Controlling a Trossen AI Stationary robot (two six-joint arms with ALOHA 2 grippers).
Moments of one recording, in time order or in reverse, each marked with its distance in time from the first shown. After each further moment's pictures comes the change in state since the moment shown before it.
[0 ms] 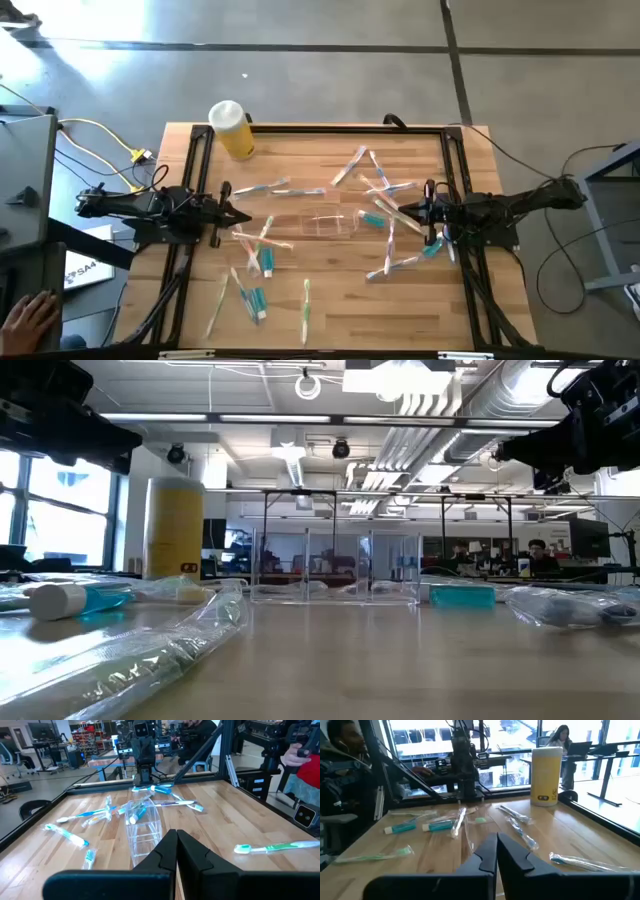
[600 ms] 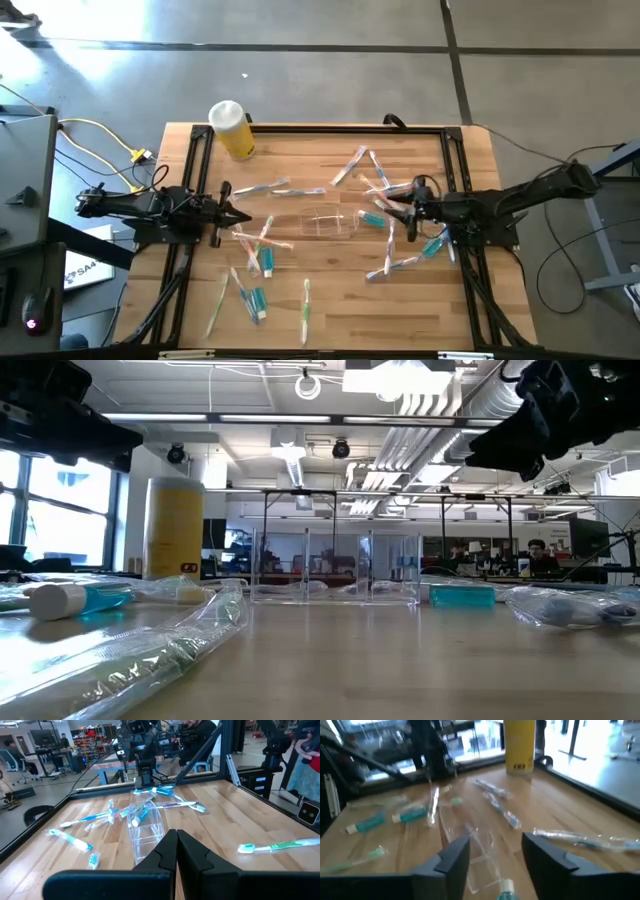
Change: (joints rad) left arm 0.000 0.000 -0.003 0.023 -0.002 0.037; right arm -0.001 0.519 0.283 -0.058 0.129 0.202
